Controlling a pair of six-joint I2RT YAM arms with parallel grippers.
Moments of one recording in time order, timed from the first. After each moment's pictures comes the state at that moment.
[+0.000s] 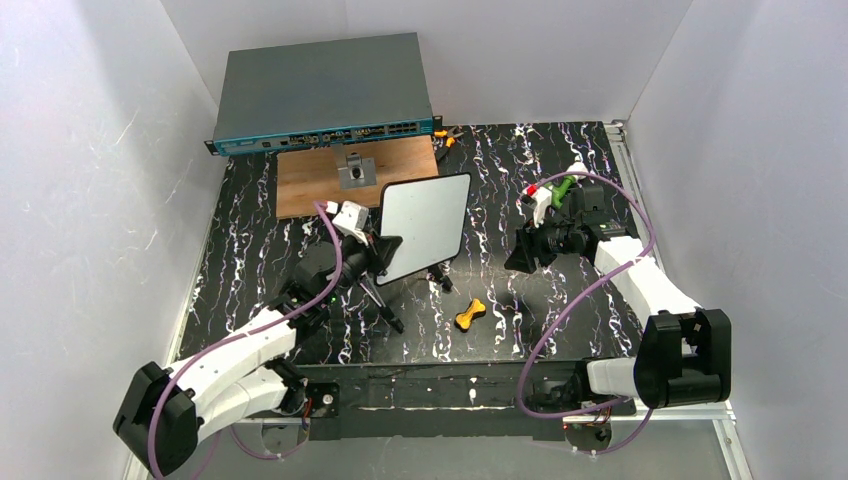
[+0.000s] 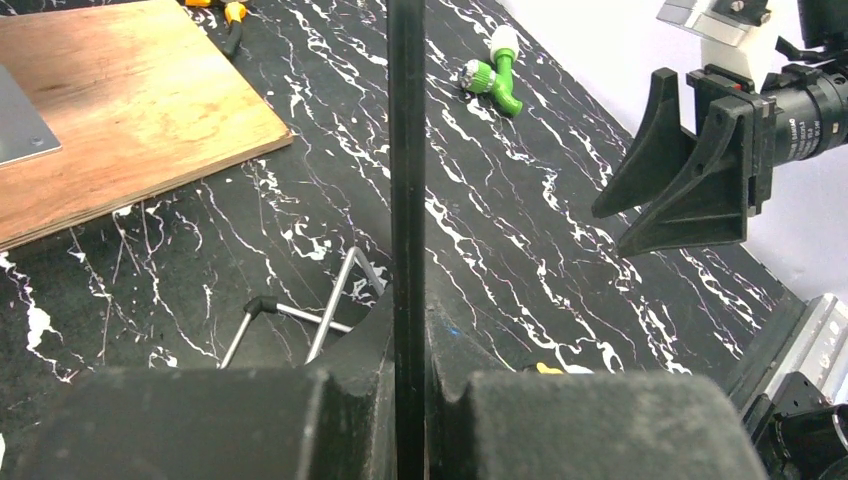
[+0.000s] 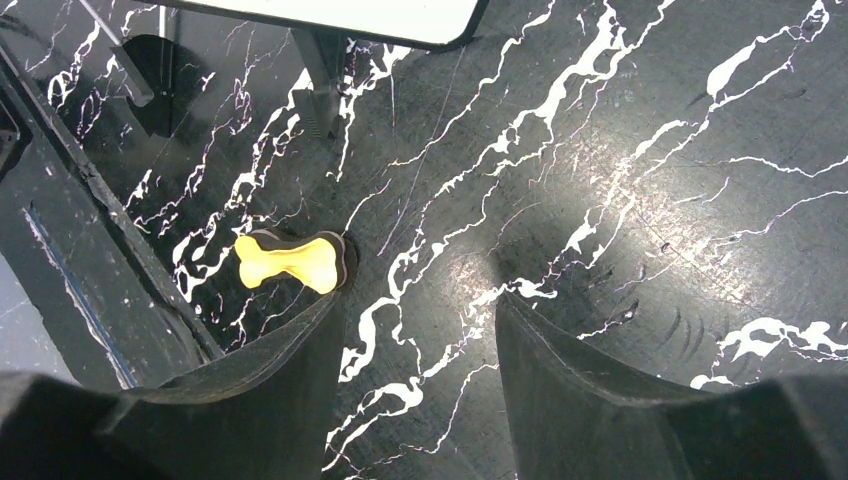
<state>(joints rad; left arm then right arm) -0.66 0.95 0.47 0.38 0.00 -0.33 0.15 1.30 0.86 -0.54 -0.74 -0.32</state>
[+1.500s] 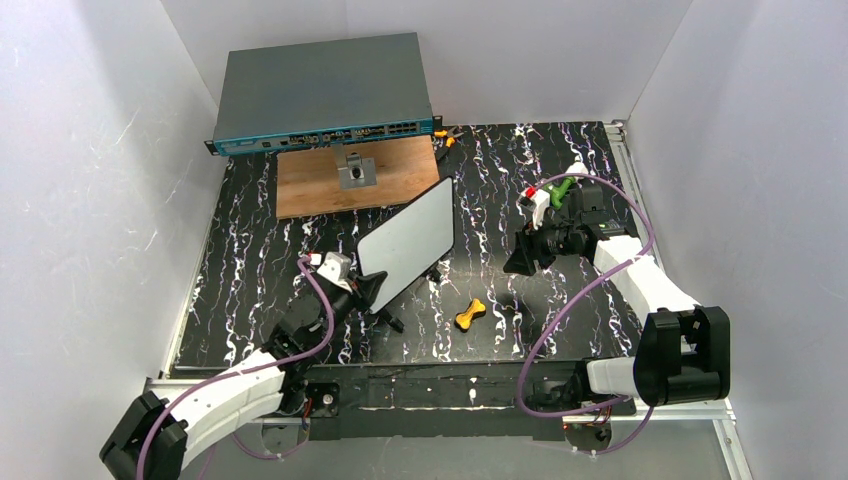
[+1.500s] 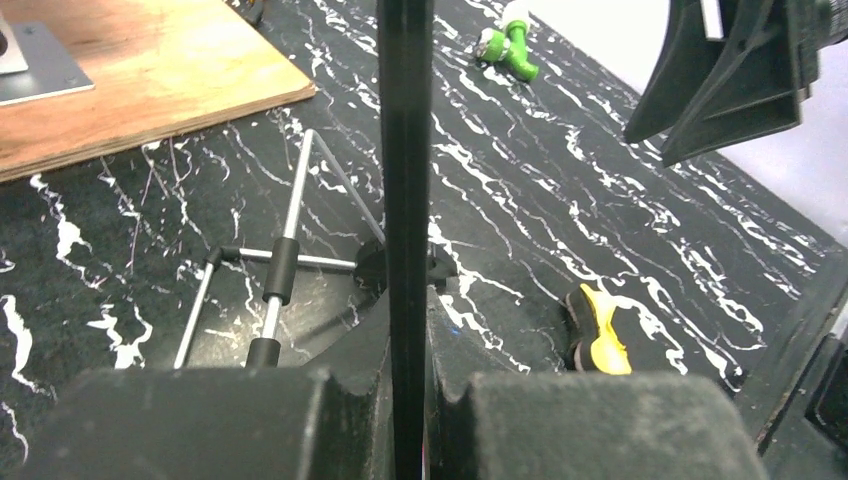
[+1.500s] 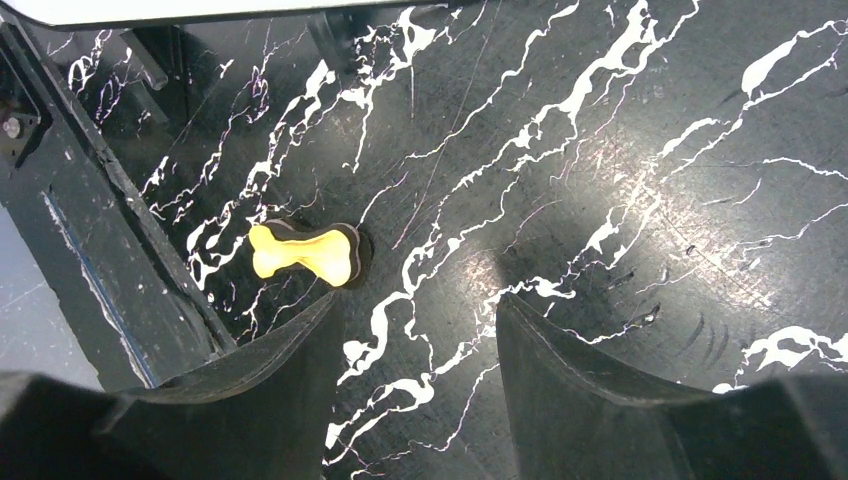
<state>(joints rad) -0.71 0.71 0.07 0.63 -0.06 -0.26 0.15 1.31 0.86 -0.56 -0.77 -0.34</state>
